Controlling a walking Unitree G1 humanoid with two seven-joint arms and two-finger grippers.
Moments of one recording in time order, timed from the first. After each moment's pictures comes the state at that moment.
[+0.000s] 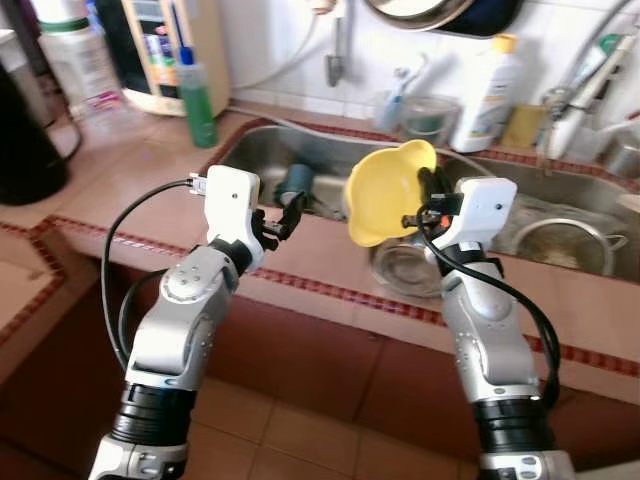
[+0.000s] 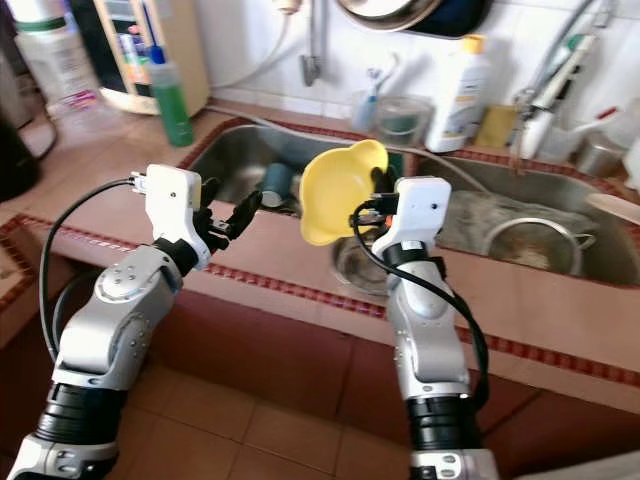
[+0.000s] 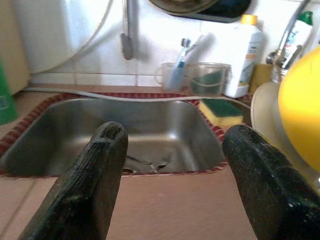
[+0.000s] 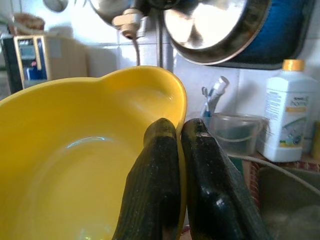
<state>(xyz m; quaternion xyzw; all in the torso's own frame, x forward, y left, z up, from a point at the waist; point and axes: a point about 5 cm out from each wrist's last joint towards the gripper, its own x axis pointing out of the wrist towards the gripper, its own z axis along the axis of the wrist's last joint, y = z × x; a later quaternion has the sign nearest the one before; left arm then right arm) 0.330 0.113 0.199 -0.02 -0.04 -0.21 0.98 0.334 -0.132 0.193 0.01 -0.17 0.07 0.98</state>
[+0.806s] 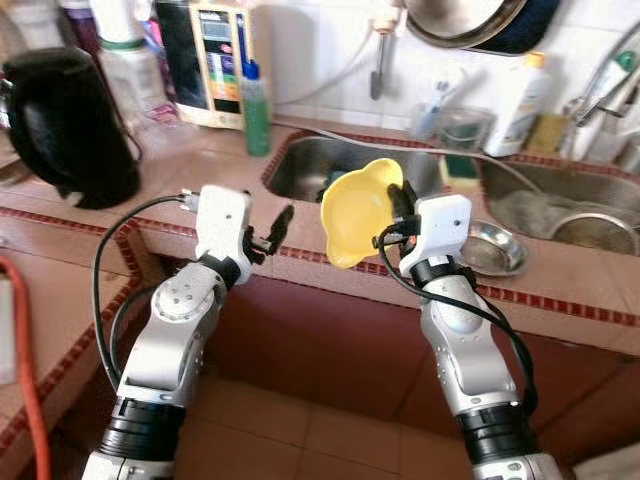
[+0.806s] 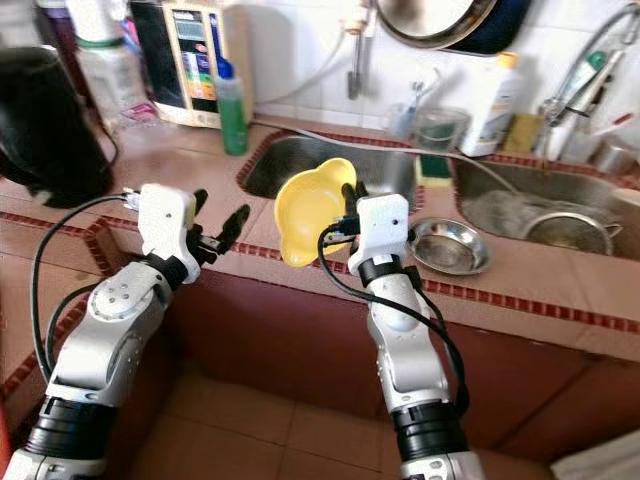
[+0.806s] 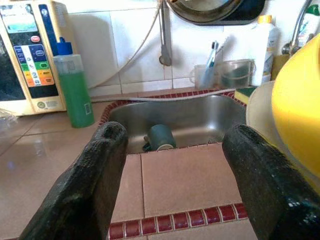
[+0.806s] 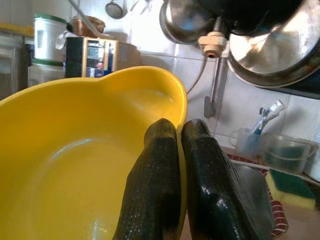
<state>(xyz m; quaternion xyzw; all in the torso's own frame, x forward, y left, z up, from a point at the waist) 0.323 0.127 0.182 0.04 -0.06 -0.20 0.98 0.330 -0.110 0.178 -0.03 -0.17 0.10 0.98</state>
